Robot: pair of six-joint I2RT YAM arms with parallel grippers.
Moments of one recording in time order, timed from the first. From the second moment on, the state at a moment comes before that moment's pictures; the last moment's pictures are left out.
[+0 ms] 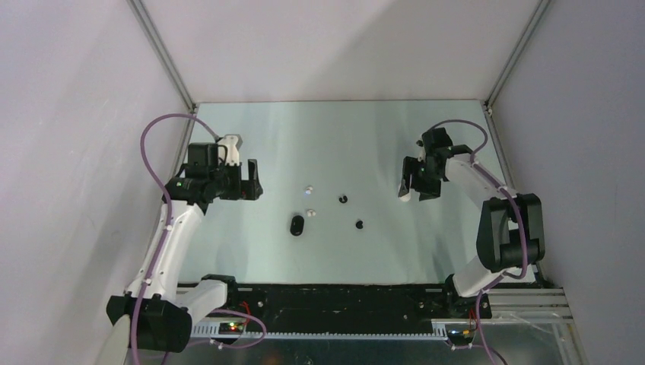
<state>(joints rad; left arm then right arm) -0.08 1.05 1.01 -0.80 0.19 -0.04 0.16 1.58 1.13 -0.74 -0.18 0.29</state>
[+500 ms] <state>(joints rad) -0.04 1.05 1.00 -0.80 0.20 -0.05 0.18 1.75 1.23 -0.72 -0.05 0.30</state>
